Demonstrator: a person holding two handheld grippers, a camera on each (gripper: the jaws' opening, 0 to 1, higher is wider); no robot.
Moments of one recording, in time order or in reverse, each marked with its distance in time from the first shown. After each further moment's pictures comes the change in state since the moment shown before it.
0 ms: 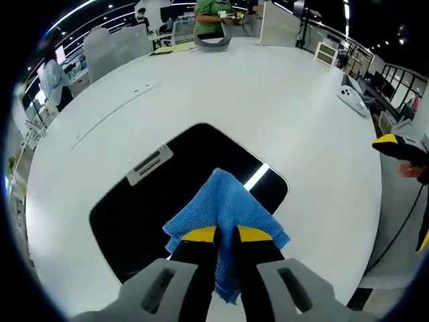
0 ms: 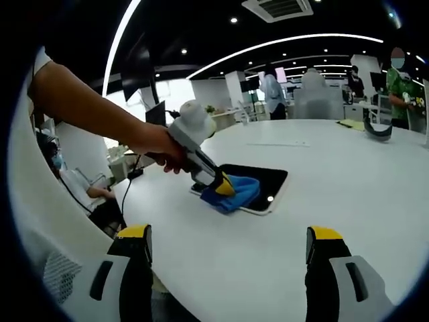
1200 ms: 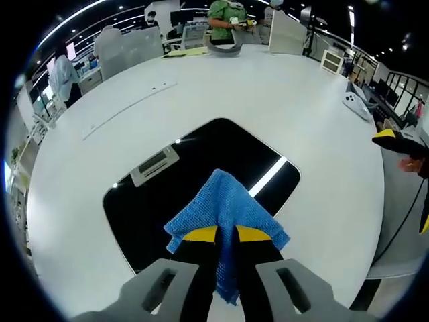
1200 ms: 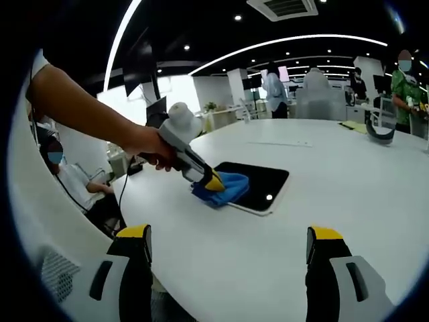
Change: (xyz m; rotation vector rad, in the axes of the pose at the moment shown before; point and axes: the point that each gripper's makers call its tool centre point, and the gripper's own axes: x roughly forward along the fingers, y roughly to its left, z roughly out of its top) left arm -0.013 0.023 -0.017 -0.032 -0.049 0.033; right arm 0.005 0.001 0.001 -0.024 0.015 0.000
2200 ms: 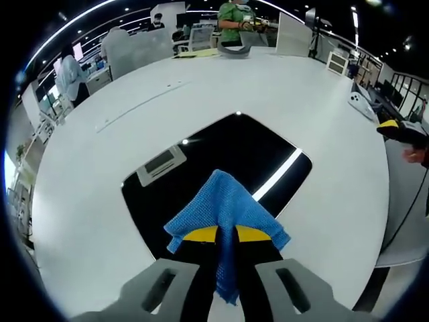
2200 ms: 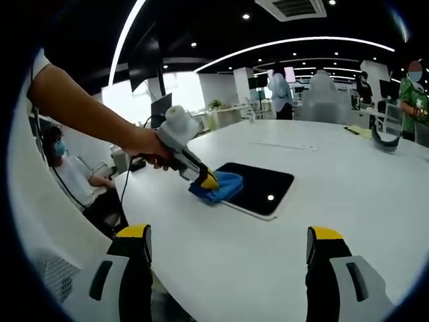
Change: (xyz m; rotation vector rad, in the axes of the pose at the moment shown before) left arm -0.014 0.022 -0.017 -0.013 -0.019 0.042; right arm 0.003 0.008 0.008 -0.041 0.012 0.019
